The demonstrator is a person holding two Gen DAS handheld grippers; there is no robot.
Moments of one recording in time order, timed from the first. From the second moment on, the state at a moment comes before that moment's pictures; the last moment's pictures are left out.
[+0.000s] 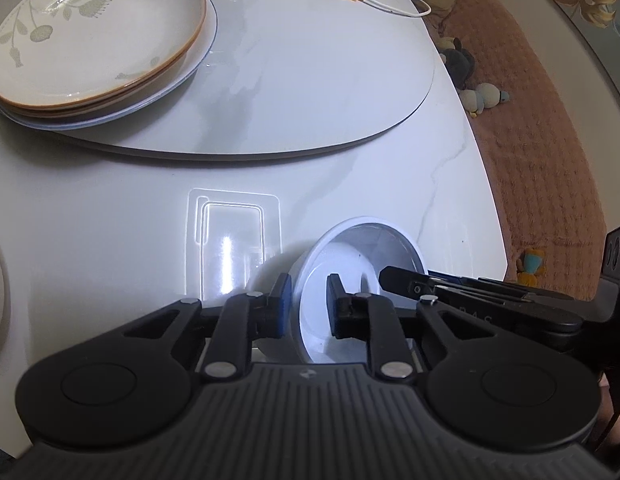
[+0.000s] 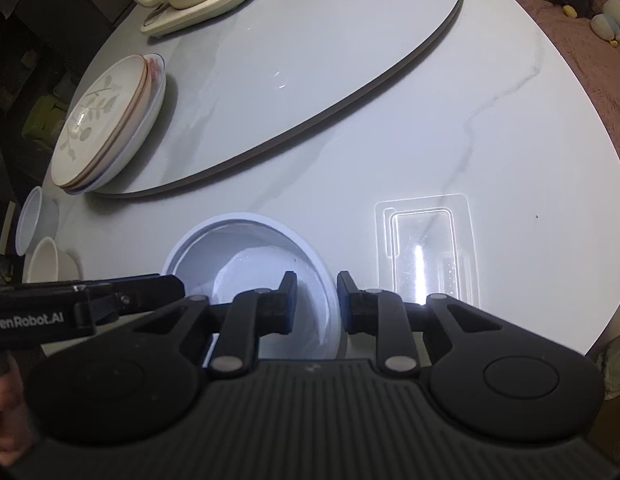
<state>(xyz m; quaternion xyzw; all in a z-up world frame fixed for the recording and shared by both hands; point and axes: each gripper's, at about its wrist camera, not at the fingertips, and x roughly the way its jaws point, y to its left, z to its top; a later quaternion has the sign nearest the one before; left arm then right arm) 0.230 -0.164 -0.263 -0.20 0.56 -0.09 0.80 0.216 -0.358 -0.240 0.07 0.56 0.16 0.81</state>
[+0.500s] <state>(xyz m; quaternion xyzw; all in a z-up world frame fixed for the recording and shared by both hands) 0.202 -0.157 -0.201 -0.22 0.55 -0.06 0.80 0.197 -0.352 -0.176 0.07 0.56 0.18 0.80</state>
